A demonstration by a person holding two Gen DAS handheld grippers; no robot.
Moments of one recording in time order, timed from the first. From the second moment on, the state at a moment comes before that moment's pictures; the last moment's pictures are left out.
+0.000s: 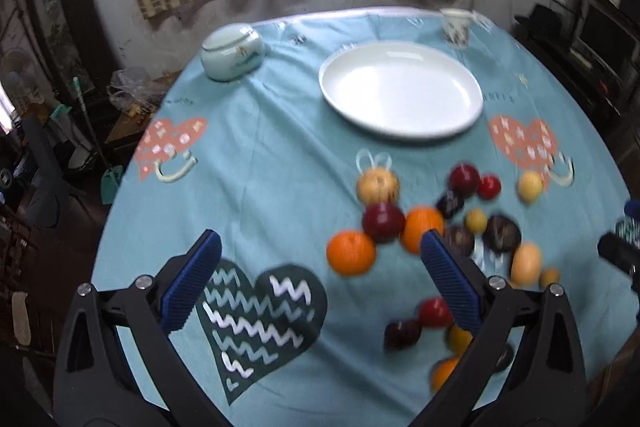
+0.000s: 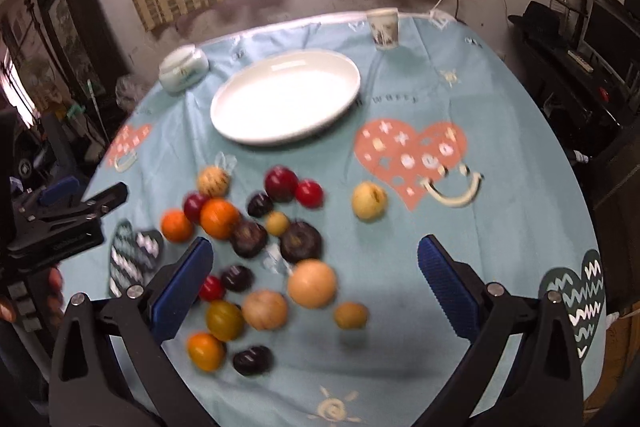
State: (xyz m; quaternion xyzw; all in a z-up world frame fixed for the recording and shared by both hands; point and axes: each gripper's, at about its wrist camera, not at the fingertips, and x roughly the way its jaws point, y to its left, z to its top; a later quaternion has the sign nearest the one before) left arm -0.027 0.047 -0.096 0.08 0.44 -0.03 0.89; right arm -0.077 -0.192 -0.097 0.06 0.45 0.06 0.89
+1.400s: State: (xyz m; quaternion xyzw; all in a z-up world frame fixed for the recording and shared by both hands) left arm -0.086 -0.025 -0.184 0.07 0.56 -0.21 0.80; right arm -0.088 -0.194 -0.176 -0.05 0.52 0.11 0.84
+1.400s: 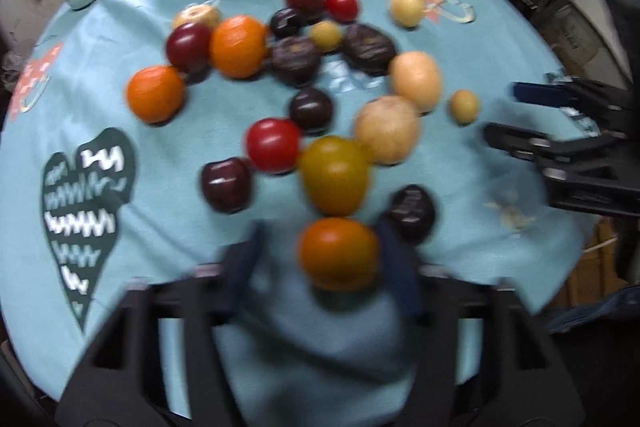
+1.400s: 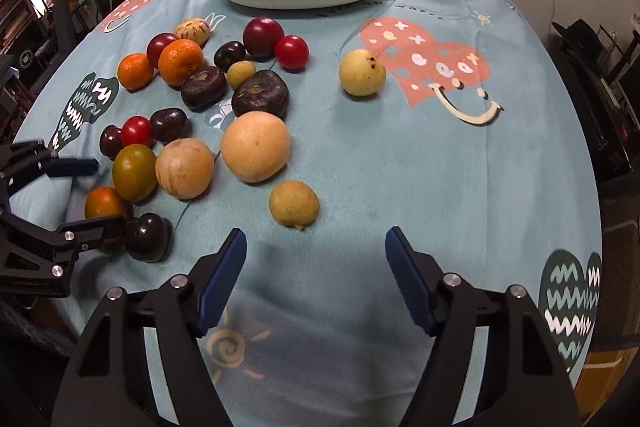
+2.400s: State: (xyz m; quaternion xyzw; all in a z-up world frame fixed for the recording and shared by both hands) left arm 0.001 0.002 -0.052 0.07 0.44 -0.17 0.88; right arm -0.033 -0.198 -0.096 0.04 0.43 0.18 0.88
